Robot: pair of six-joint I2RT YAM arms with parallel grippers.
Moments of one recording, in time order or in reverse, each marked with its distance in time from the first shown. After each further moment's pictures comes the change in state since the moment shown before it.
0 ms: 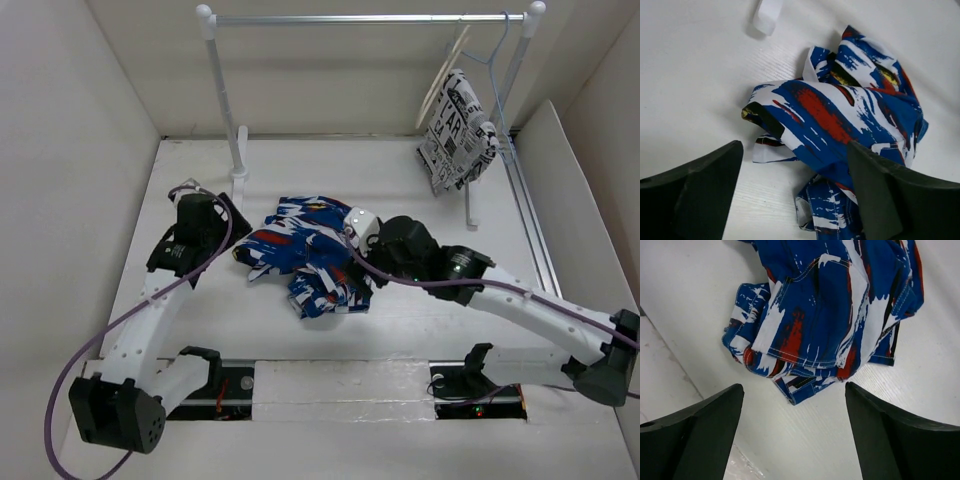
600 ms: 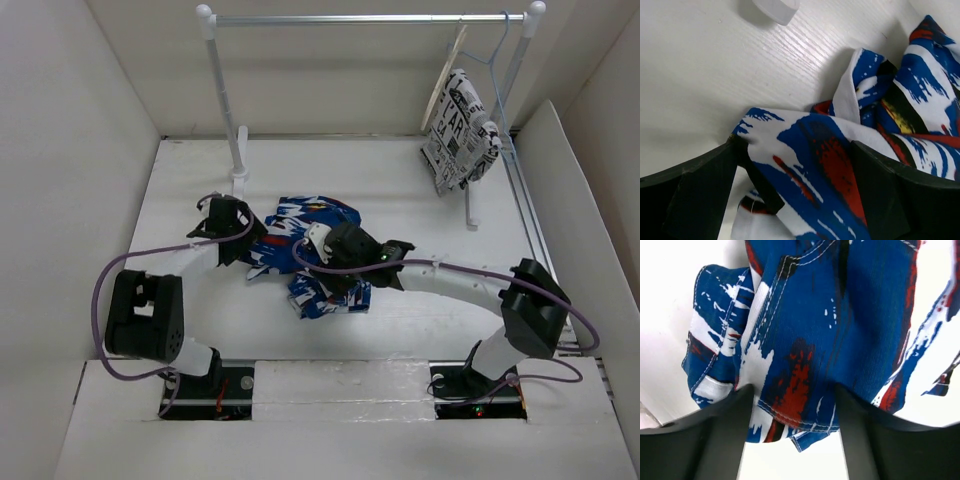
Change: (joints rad) left arm 0.015 0.455 -0.140 0.403 0.060 -0.104; right arm 0.005 0.464 0.024 0.166 -0.002 -0.003
